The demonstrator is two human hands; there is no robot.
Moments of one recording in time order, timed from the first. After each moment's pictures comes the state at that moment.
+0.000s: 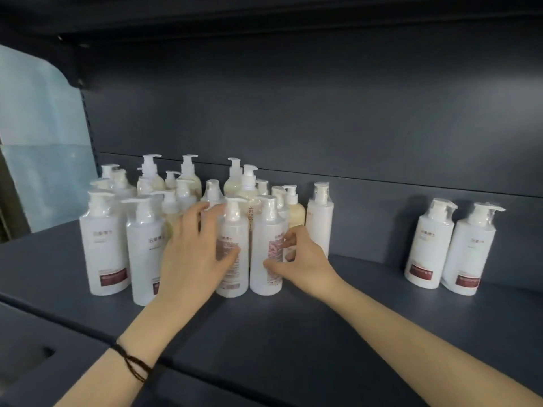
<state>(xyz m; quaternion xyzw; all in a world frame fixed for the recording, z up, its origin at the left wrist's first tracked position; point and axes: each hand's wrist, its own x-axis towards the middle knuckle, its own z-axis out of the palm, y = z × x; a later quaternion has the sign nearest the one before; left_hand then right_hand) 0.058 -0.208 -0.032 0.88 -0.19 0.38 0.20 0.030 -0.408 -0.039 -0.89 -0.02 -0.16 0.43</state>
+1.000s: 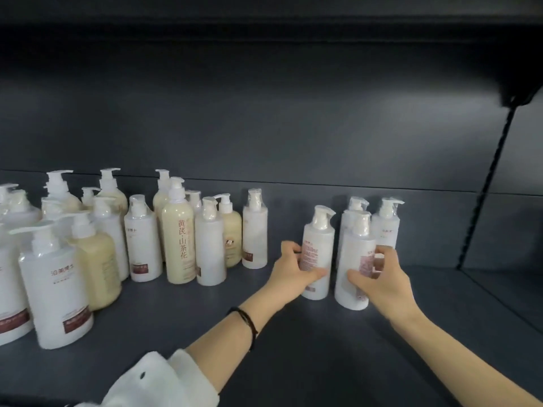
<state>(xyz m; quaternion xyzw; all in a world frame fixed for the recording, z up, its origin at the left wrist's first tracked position) 0.038 -0.430 -0.056 0.76 -0.32 -0.14 0.55 -0.091 -0.565 -0.052 -0.78 0.23 -0.35 0.46</state>
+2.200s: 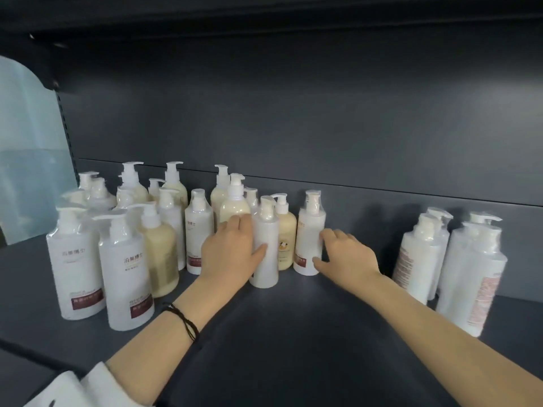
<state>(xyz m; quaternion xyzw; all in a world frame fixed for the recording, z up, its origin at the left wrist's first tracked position) 0.108 -0.285 -0.025 0.92 -0.21 0.32 0.11 0.052 -0.493 -0.028 -0.98 0.08 -0.21 0.00</state>
